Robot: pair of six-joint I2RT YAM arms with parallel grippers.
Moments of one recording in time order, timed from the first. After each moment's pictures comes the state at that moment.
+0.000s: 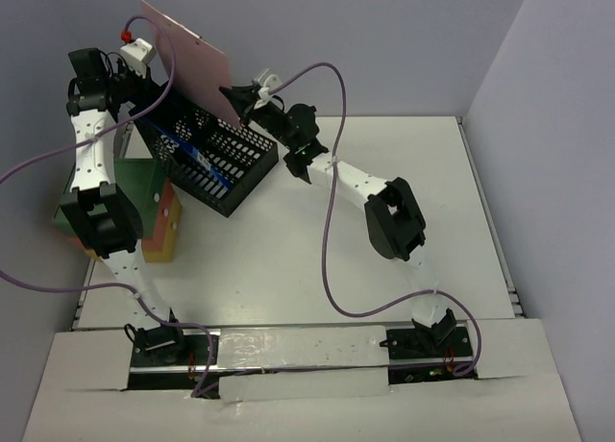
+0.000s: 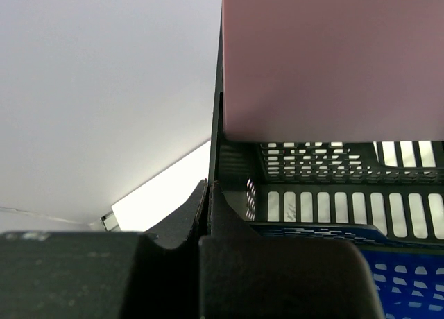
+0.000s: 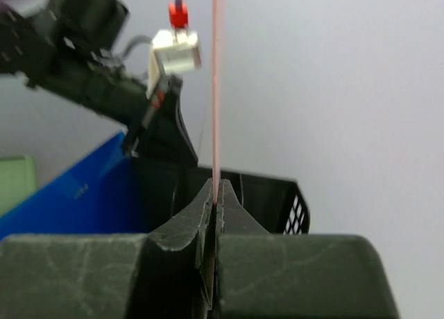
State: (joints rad) left arm 0.22 2.11 2.19 -0.50 0.66 0.53; right arm 0.70 2.24 1.93 0.84 -0.30 -0.06
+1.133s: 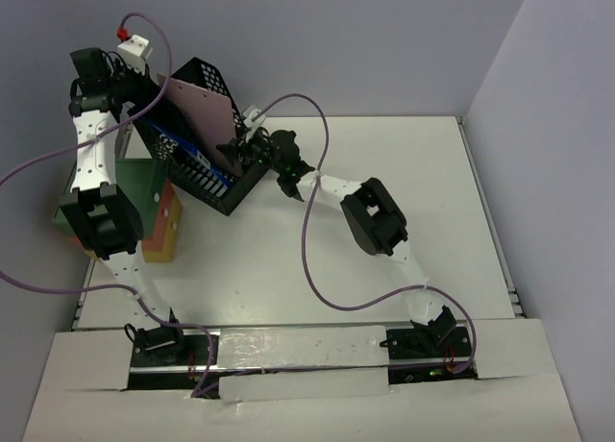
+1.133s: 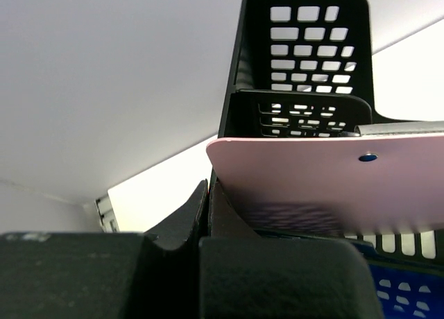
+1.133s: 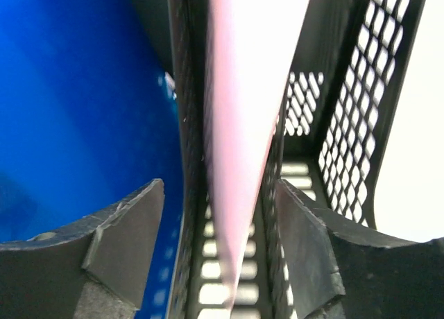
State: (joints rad) left arm 0.22 2.09 2.15 -0.46 0.55 0.42; right arm 0.71 2.43 1.87 0.70 -0.27 0.02
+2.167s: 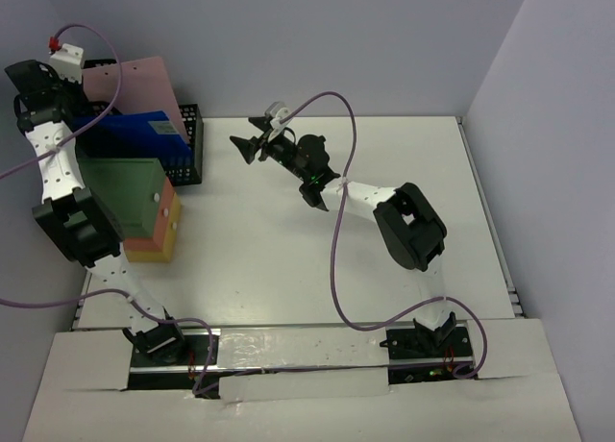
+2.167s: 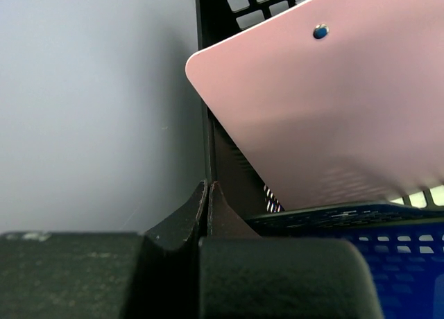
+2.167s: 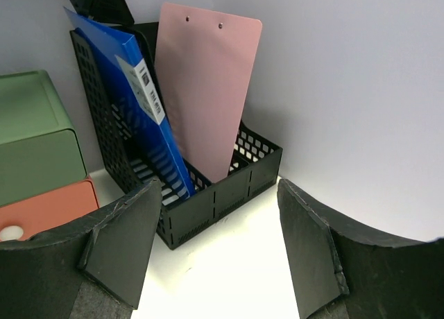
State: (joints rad) left arm 0.44 2.09 2.14 -0.40 0.27 0.53; right arm 0.71 2.06 1.45 0.92 -0.22 0.00
